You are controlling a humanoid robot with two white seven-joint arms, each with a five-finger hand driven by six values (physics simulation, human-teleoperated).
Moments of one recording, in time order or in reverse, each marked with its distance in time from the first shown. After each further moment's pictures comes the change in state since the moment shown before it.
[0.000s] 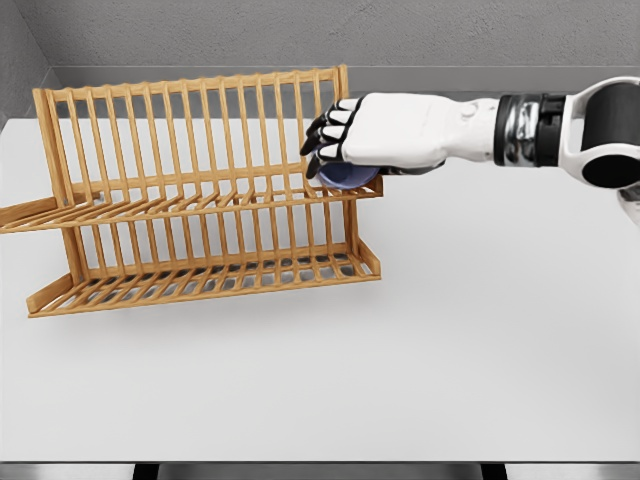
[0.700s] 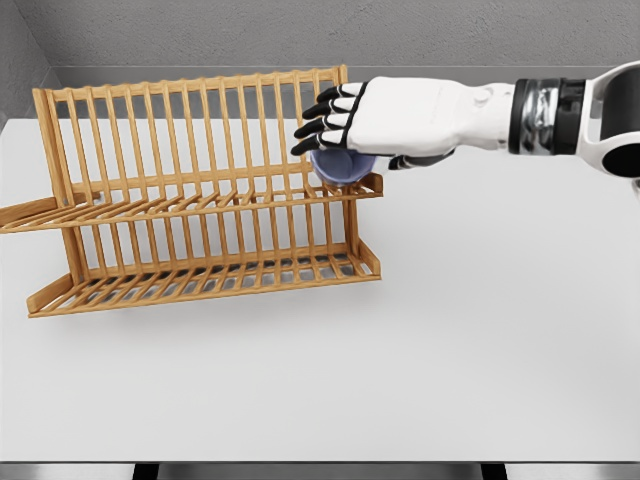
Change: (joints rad) left arm 0.000 0.000 0.000 0.000 0.000 0.000 0.000; right arm -0.012 -0.004 -0.053 -0.004 -0.020 -0.051 0.013
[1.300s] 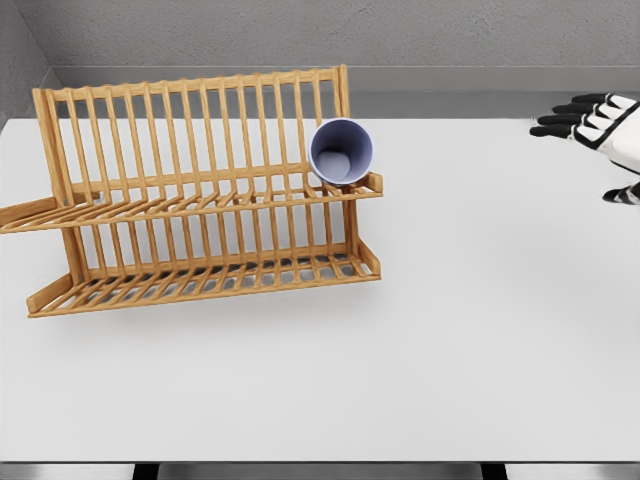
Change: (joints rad) left arm 0.000 0.000 0.000 0.000 0.000 0.000 0.000; right arm 0.848 -0.173 -0.978 0.000 -0.001 -0.157 0.001
